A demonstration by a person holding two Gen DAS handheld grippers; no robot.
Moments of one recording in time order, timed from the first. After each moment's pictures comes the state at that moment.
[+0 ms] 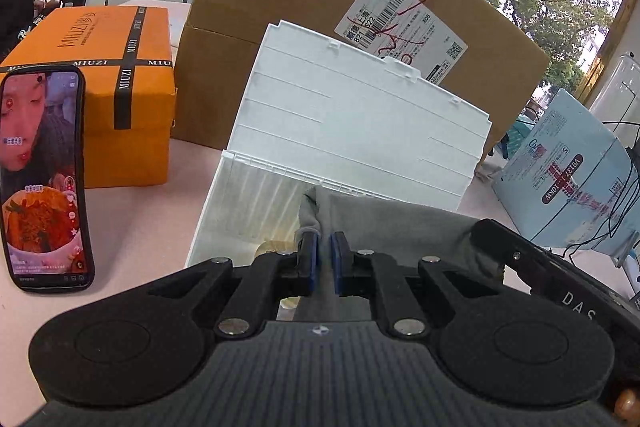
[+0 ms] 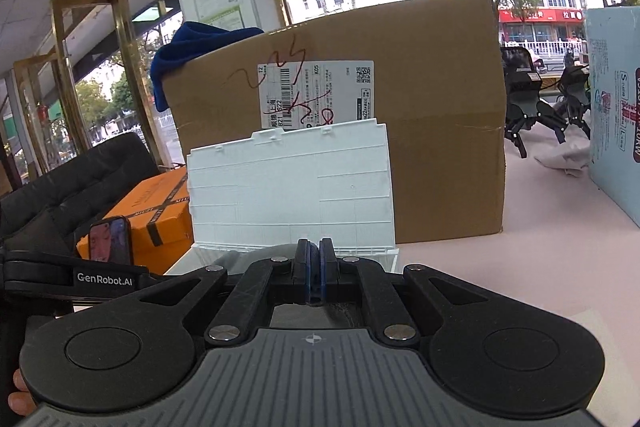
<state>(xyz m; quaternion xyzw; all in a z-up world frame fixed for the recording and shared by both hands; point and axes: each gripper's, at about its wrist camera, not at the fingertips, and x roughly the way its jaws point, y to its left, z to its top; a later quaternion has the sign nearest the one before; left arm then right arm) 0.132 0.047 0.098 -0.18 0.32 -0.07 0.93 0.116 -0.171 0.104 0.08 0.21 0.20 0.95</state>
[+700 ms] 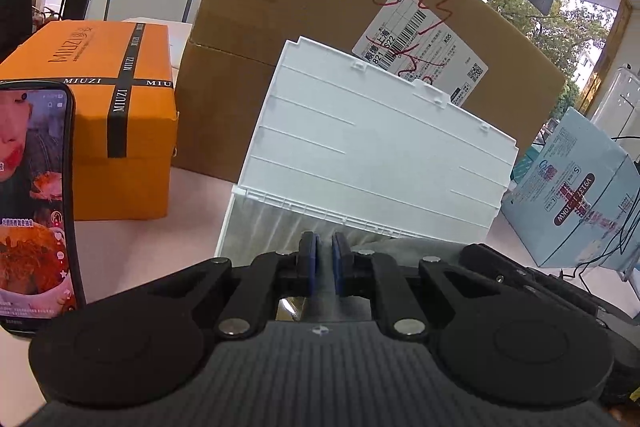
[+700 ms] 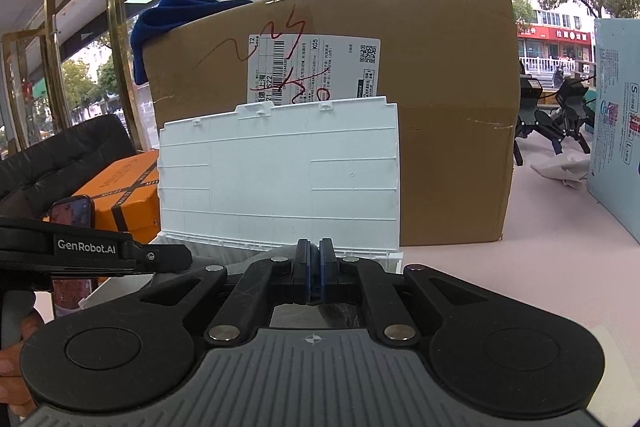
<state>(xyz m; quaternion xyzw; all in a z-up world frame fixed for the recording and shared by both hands) 0.154 0.061 0.091 -0.18 0.28 -0.06 0.94 0.136 -0.147 0.083 0.04 0.21 0.18 0.96</state>
